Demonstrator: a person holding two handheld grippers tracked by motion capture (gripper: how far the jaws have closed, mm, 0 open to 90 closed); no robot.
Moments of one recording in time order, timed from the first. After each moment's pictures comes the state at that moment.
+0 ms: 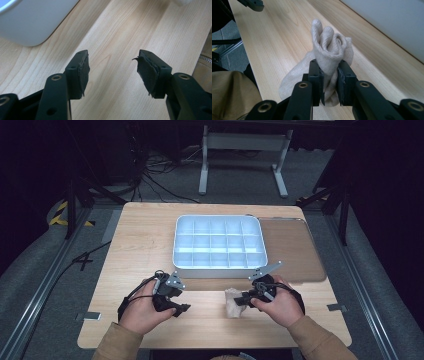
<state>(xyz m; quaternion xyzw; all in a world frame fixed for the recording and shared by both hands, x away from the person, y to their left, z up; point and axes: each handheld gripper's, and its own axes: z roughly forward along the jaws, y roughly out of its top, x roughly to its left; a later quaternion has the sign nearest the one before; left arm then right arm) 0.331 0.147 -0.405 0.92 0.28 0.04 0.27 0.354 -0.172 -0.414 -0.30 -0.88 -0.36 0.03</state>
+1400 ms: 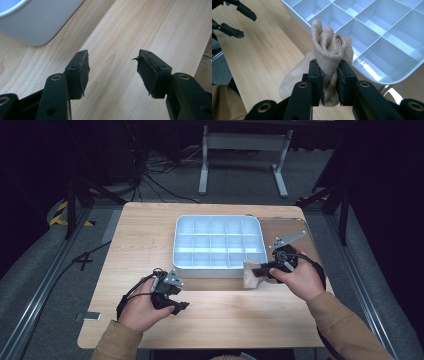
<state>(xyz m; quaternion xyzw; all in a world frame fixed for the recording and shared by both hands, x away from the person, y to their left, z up) 0.335 0.150 -0.405 0.92 0.28 0.04 0.27 0.400 -0.215 -0.351 -0.33 -0.87 -0.35 -0.03</state>
